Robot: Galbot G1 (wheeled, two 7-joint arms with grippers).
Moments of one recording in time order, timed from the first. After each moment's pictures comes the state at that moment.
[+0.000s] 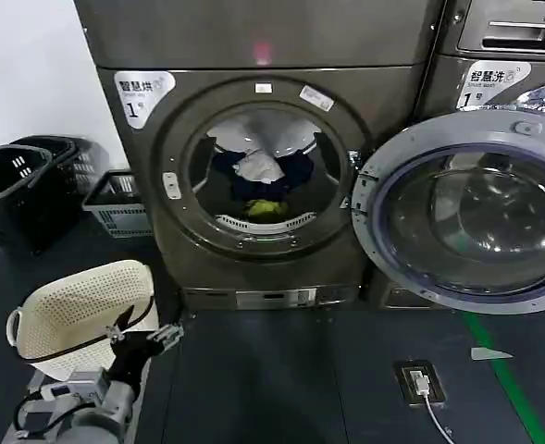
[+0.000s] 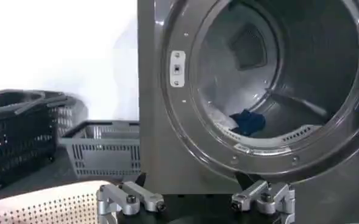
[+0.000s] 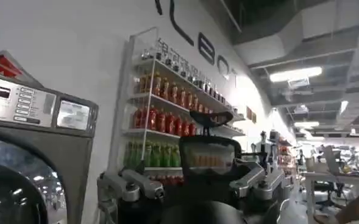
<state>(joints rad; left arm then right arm) 1.53 -1.33 -0.59 -2.31 -0.29 0.47 -0.14 -1.70 1.05 2.06 2.08 0.85 -0.42 0.07</state>
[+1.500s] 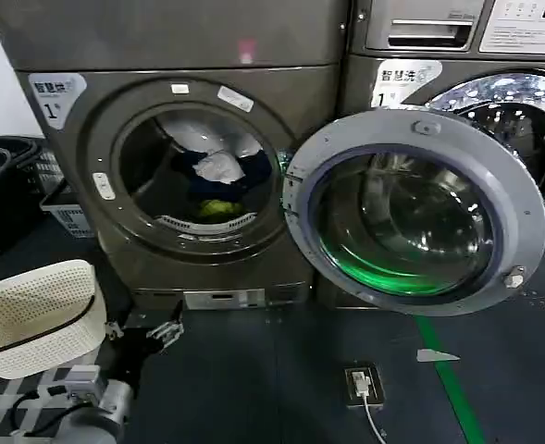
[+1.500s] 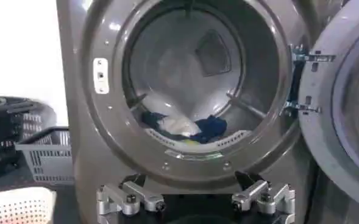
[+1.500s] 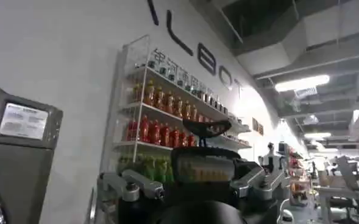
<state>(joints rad) 1.51 -1.33 -0.60 -2.32 -0.28 0.46 -0.11 -1.71 1.06 2.05 2.10 0.88 -0.28 0.06</state>
